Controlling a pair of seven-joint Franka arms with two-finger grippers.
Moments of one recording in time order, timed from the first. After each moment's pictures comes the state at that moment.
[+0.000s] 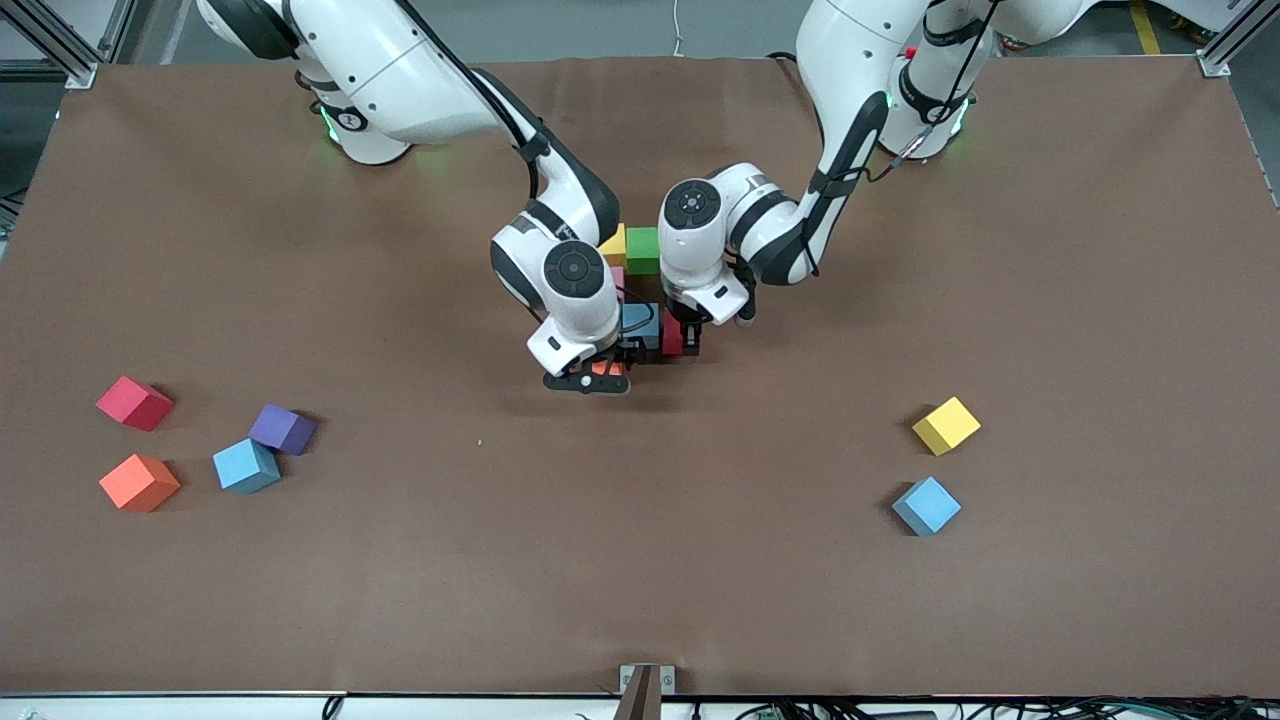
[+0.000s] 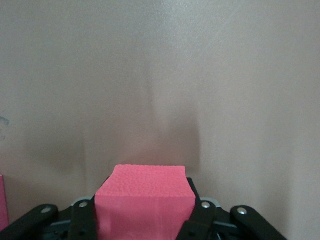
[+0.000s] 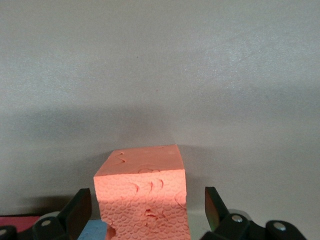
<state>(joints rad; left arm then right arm) -0.82 0.58 -0.02 -1.94 0.16 2.55 -2.50 0.60 0.69 0.14 -1.66 -0.11 2.33 0.86</state>
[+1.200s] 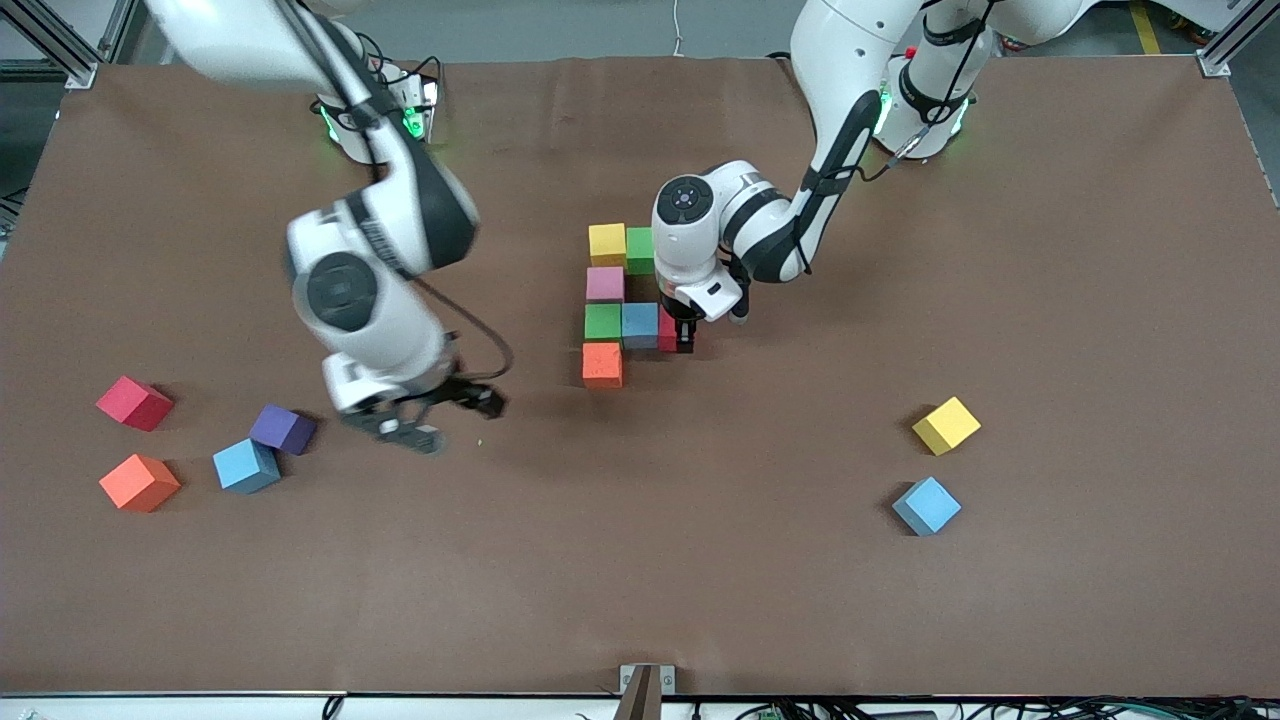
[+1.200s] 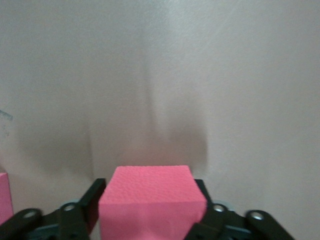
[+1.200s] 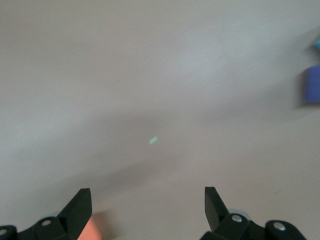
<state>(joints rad) -0.84 0.59 -0.02 -1.94 0.16 2.55 -2.50 0.20 0.43 0.12 -1.61 -0.05 2.03 0.70</state>
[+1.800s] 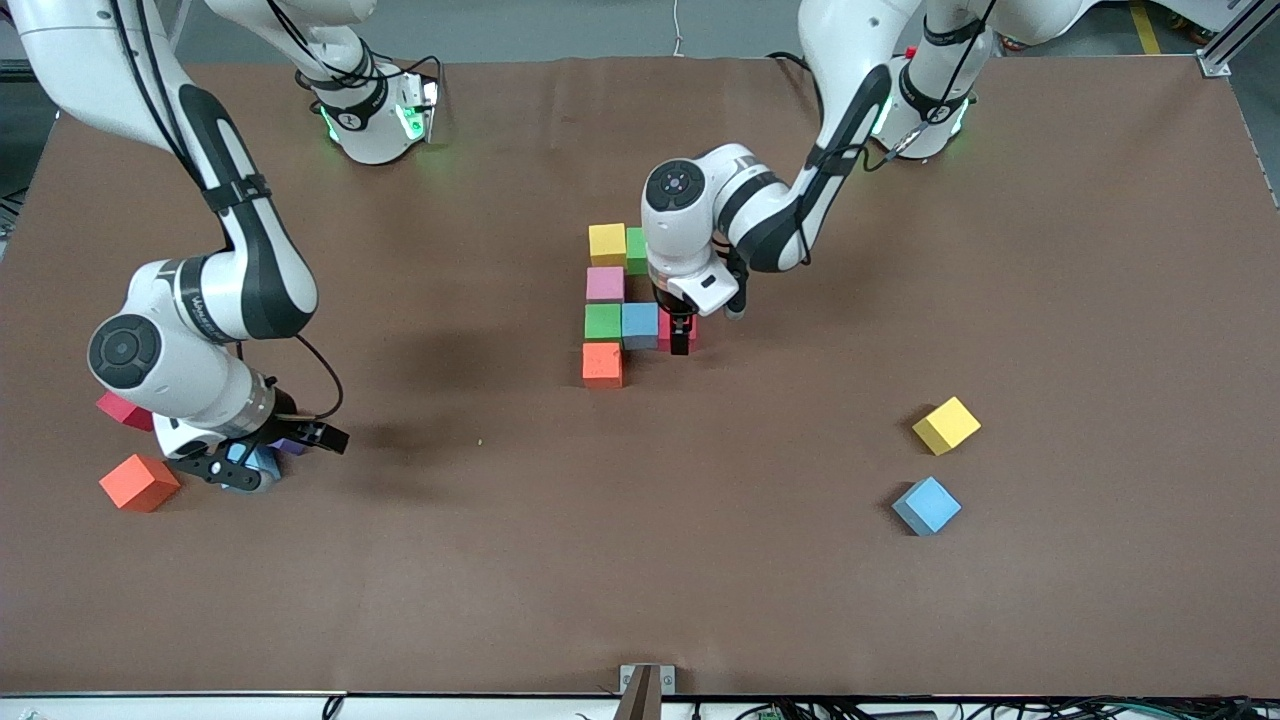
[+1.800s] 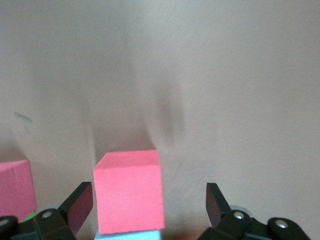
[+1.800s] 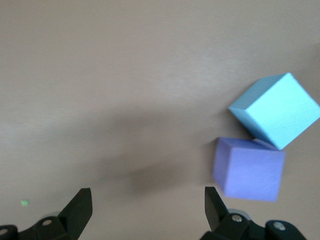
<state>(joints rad) -0.81 0.48 -0.01 -1.88 0.16 2.37 -2.41 -0.09 0.43 0.12 -1.86 -0.05 2.31 0.32</state>
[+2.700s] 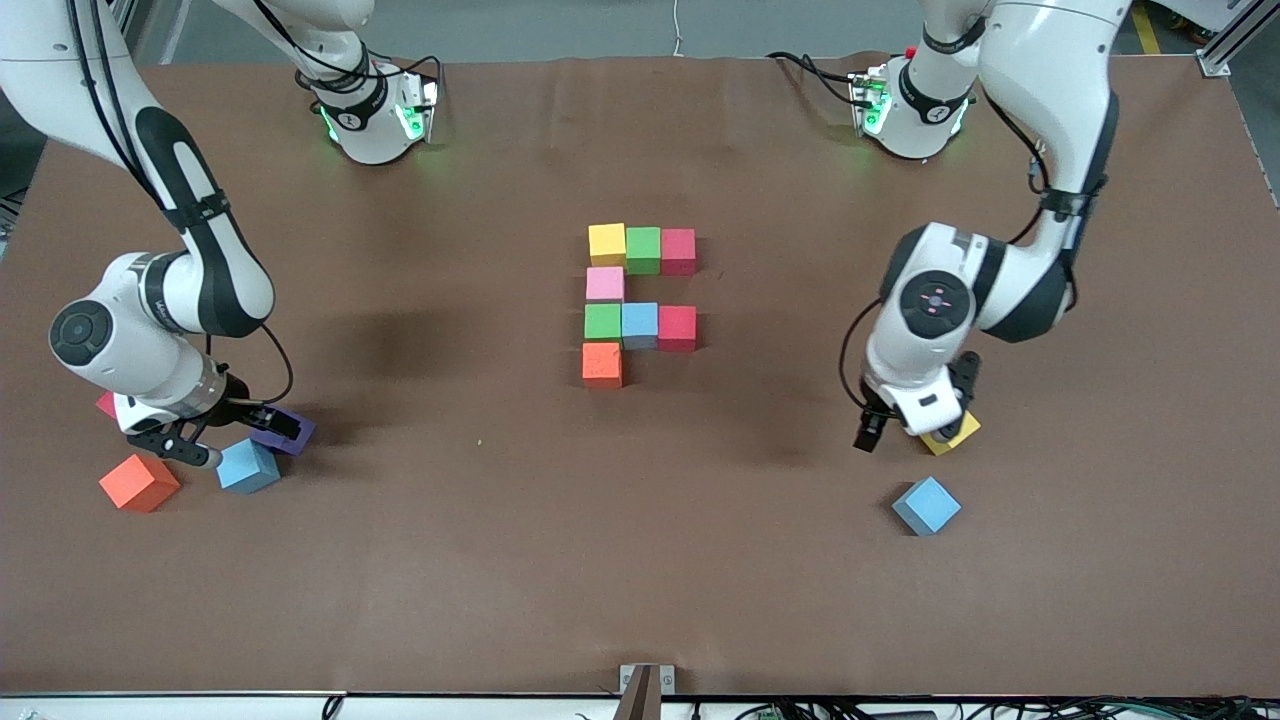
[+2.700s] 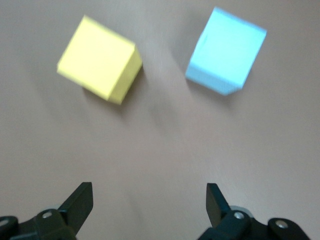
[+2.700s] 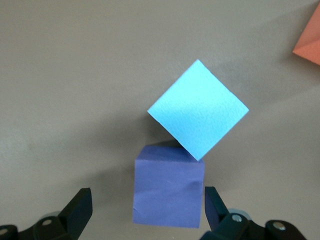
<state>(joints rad) -0.30 0.43 0.00 -1.90 0.19 2.34 -1.48 -0.23 0.43 0.13 -2.02 -0.05 2.52 0.23</state>
